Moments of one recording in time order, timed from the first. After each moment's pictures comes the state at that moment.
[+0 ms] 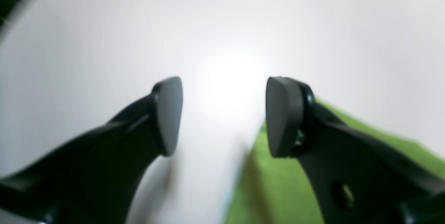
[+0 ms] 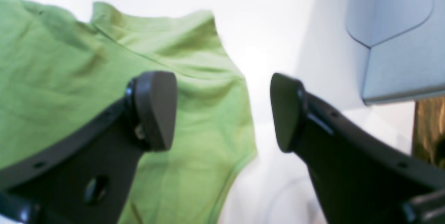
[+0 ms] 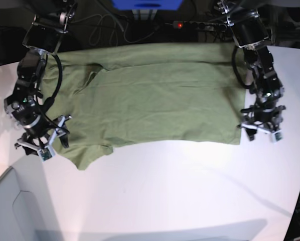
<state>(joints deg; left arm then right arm) -3.3 -11.7 -23.9 83.1 -13.2 -5.8 34.9 5.1 7.8 21.4 97.3 -4.3 45.4 -41.6</state>
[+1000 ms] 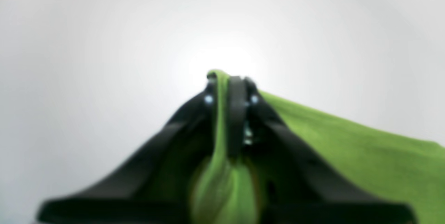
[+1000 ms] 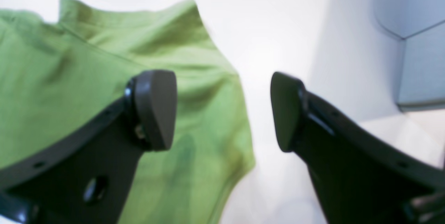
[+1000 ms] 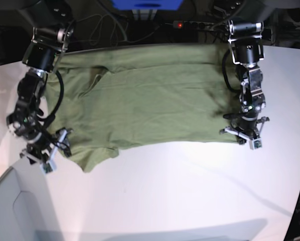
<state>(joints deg) -10.5 -14.1 -12.4 59.5 -12.1 -5.1 16.3 15.5 7.9 21.4 81.5 -4.2 45.4 -41.8</state>
